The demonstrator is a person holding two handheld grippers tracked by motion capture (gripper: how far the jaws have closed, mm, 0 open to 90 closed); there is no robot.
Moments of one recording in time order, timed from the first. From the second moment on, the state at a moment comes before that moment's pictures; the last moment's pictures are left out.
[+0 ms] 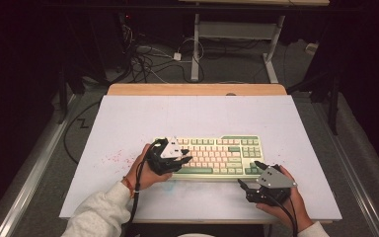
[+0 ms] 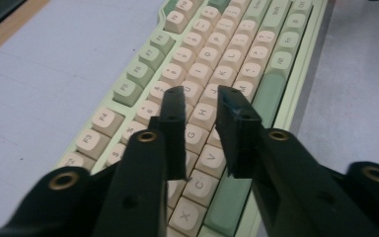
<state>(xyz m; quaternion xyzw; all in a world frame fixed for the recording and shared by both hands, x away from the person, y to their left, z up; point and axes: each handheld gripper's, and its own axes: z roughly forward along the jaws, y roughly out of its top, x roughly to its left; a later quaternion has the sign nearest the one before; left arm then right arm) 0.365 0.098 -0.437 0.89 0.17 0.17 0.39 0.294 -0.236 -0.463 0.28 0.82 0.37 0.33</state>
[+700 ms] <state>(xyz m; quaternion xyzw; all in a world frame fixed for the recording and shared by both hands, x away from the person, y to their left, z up) 0.332 0.148 -0.448 0.85 0.21 0.27 0.40 0.294 -0.235 -0.462 0.27 0.82 0.38 0.32</state>
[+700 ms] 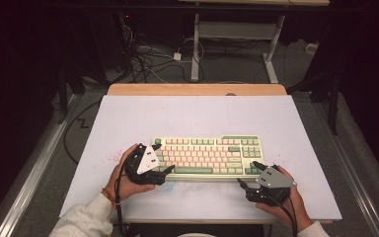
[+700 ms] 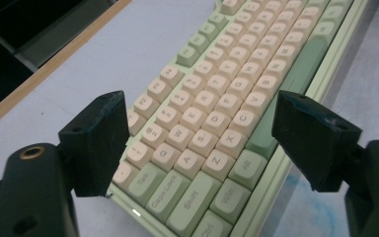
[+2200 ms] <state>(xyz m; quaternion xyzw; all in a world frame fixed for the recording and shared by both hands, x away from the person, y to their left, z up) 0.309 0.188 -0.479 0.87 0.25 0.26 0.34 0.383 -0.154 -0.451 0.24 0.87 0.35 0.24</state>
